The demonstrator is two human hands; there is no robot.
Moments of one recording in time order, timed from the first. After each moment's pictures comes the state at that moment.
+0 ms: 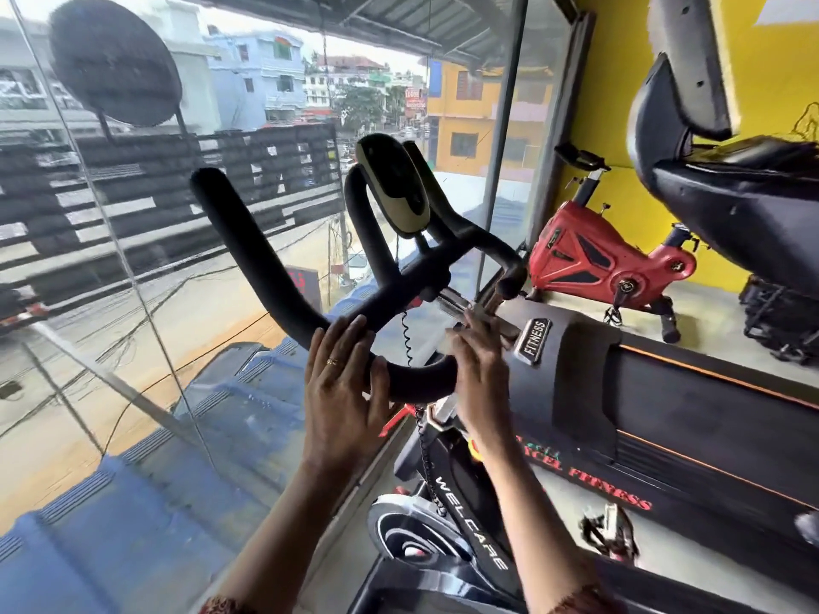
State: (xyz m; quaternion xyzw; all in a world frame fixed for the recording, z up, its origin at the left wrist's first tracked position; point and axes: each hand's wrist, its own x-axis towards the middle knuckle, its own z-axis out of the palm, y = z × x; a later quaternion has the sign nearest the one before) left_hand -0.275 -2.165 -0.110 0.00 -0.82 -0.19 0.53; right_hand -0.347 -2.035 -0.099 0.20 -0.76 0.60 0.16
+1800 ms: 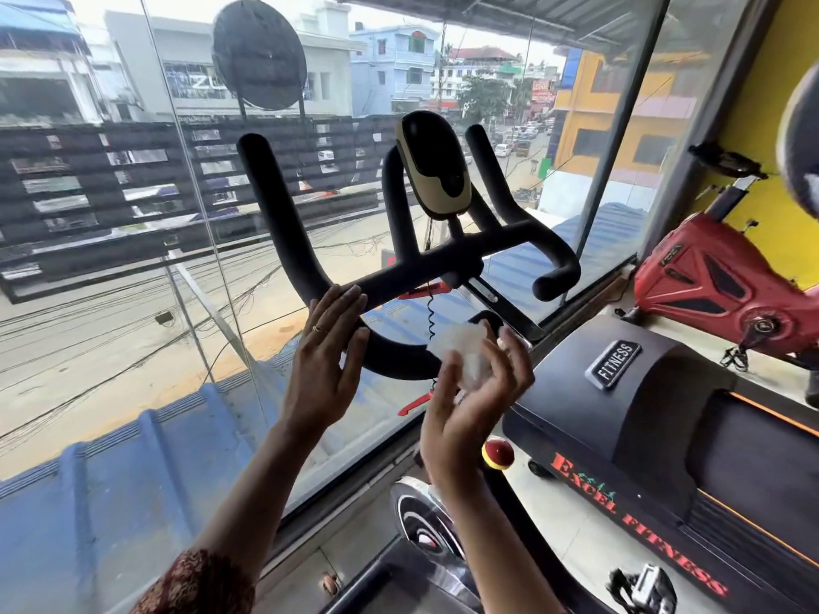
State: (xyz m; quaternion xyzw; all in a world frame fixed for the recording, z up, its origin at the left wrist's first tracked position) left_hand -0.272 -2.158 -0.119 0.03 -0.83 -0.17 0.54; right_hand -0.326 -2.023 -0.131 0.33 -0.58 0.66 0.35
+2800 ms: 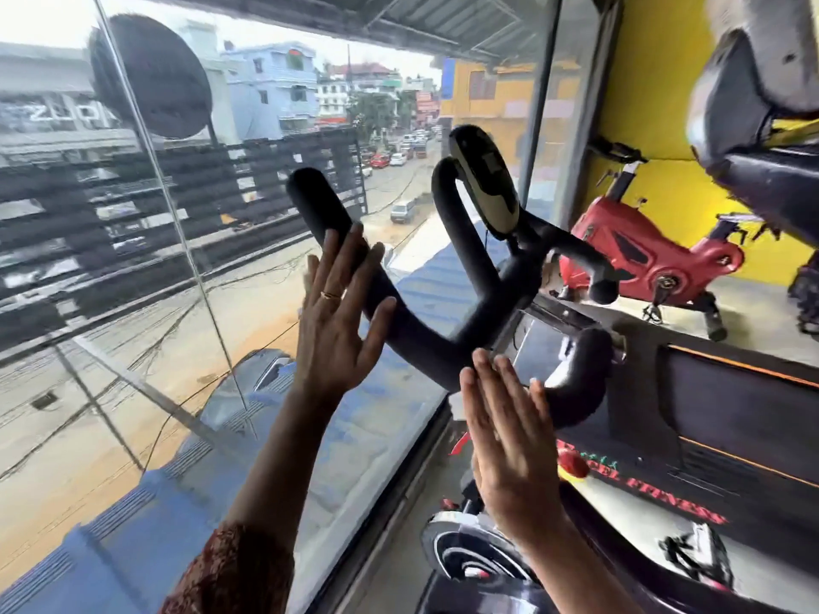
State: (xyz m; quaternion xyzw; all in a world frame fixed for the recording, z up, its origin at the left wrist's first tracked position) left_hand -0.304 -2.312 -0.063 -0.15 -0.80 -0.13 0.56; right_hand -0.297 -2.106 -0.147 0.33 -0.76 0.16 0.54
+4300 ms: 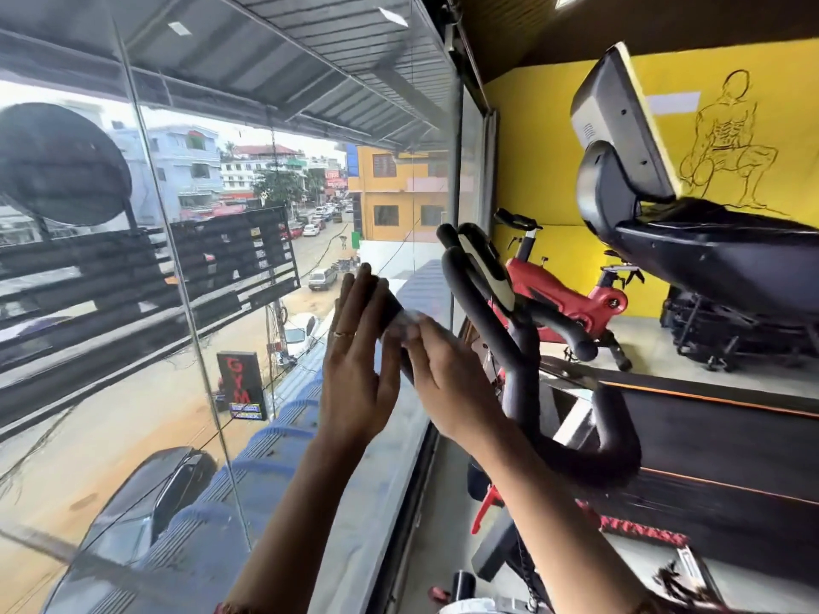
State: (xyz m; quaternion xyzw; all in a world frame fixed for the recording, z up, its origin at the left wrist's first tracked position) left_hand -0.311 -2.360 -0.012 -0.20 -0.74 -0.32 0.55; right_hand -0.313 -2.243 -0.003 0.31 -0.80 0.41 0.29
